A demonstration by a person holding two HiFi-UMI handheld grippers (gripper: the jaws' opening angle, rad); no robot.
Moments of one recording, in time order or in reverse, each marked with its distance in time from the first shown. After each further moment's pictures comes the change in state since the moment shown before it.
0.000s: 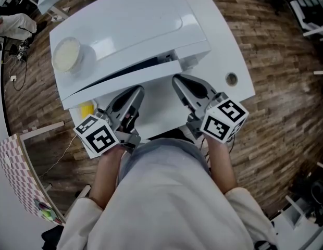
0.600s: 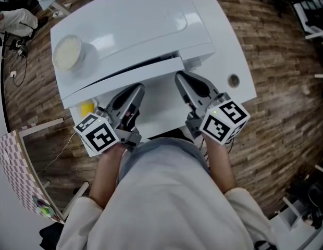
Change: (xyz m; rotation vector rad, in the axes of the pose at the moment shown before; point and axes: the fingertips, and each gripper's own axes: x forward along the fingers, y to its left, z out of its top) left arm 0.000 0.009 0.006 -0.021 -0.016 0.020; right arm 0.008 -0.005 0.009 0.013 -0.025 -0.059
